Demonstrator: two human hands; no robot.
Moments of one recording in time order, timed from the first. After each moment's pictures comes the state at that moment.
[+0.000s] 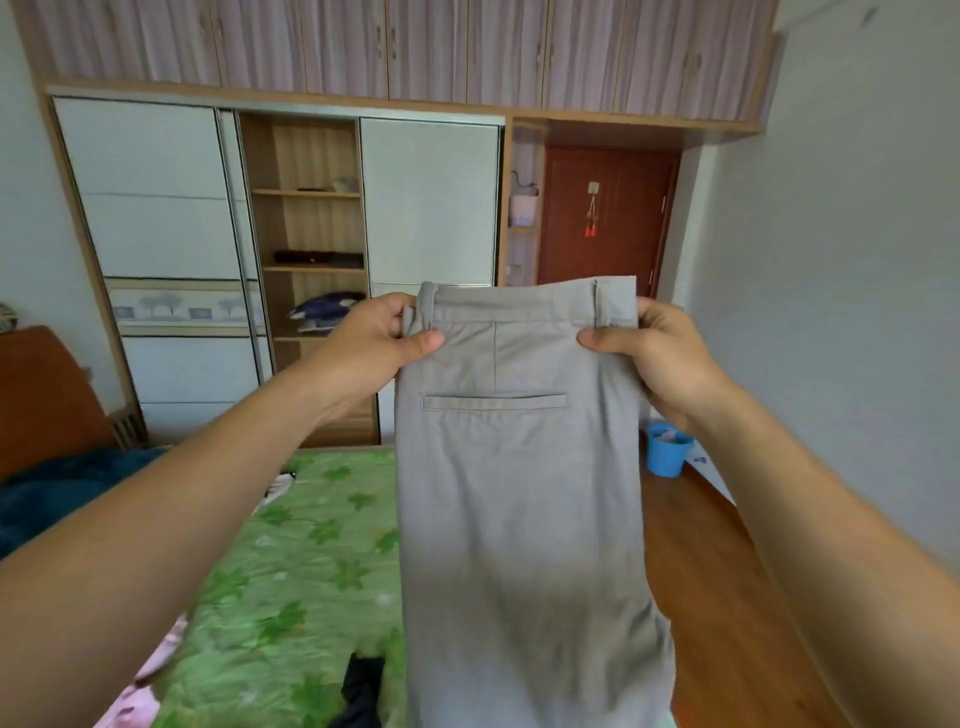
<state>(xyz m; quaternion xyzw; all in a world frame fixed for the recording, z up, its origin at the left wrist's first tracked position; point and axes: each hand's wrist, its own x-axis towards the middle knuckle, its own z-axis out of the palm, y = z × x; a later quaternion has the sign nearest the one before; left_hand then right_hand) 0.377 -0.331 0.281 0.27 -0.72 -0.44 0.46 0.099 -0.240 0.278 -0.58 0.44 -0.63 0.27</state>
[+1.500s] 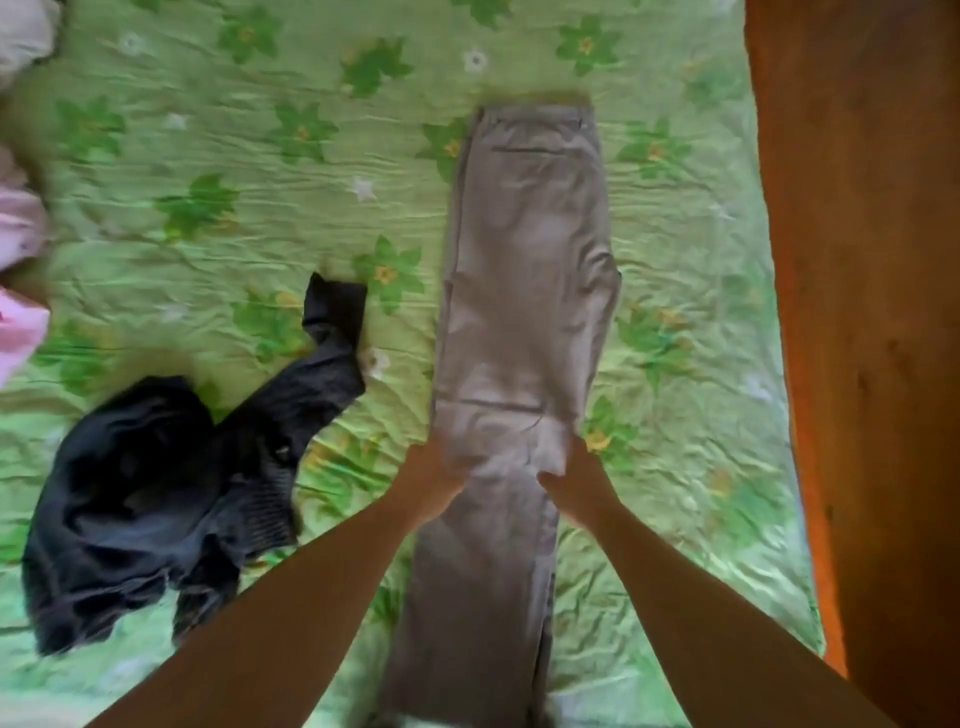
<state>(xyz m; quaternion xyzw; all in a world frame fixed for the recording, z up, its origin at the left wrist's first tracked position) 0.300 -0.406 -0.482 0.65 -0.54 -0.52 -0.06 0.085 -0.355 -0.486 -0.34 0.79 0.02 0.51</state>
